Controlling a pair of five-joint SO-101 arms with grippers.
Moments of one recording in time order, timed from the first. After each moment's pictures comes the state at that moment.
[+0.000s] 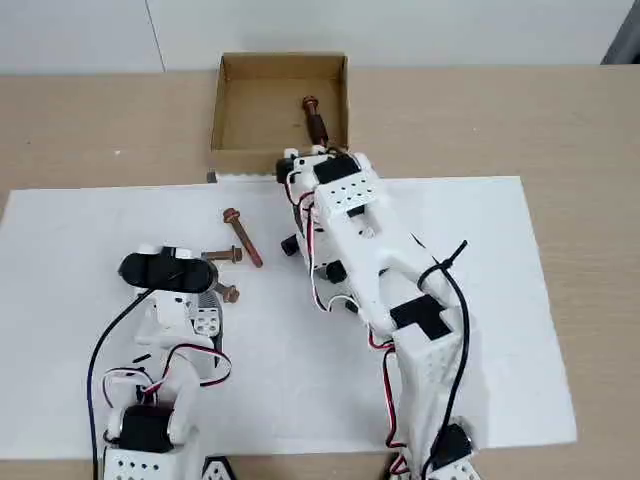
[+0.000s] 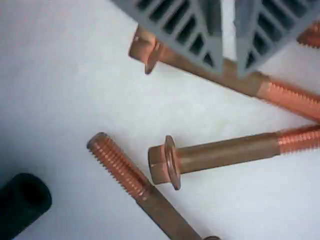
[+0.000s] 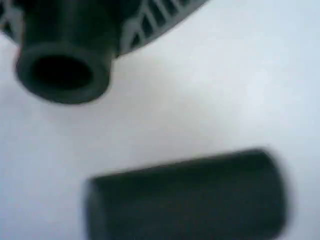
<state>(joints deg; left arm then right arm) 1.1 -103.5 95.8 54.6 3.4 -27.6 30.2 -21.0 91.1 -6.8</state>
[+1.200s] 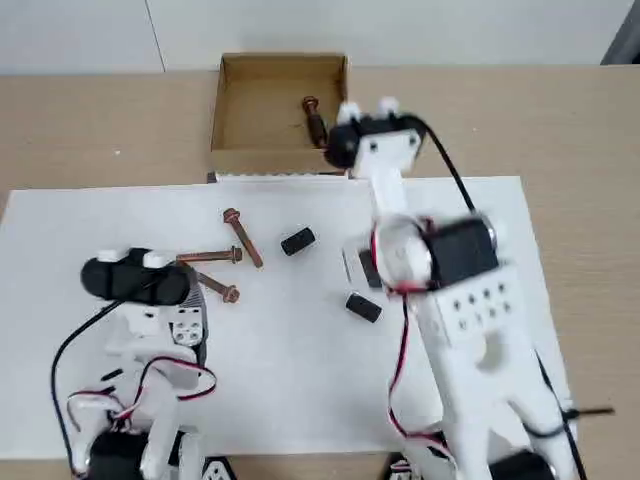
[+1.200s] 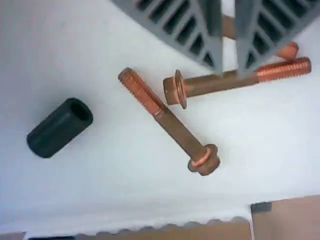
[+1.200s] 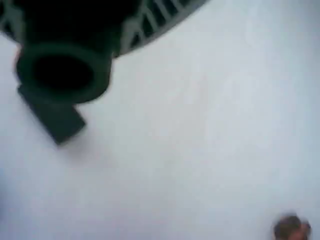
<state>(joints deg) 1.1 -103.5 74.1 68.2 3.3 -24.5 -28.2 5.4 97.8 -7.4</state>
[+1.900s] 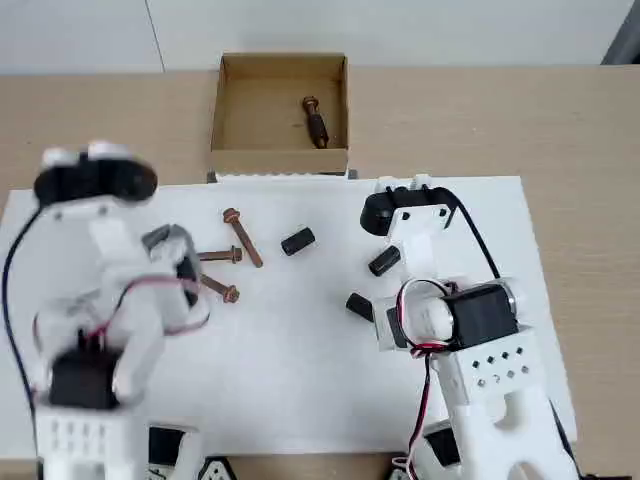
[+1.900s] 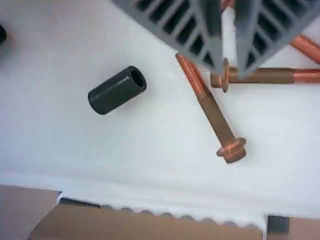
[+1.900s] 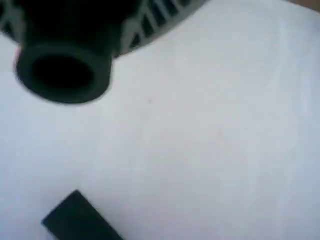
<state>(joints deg) 1.1 -57.5 34.9 74.1 19.8 -20.1 -45.0 29.1 97.8 -7.8</state>
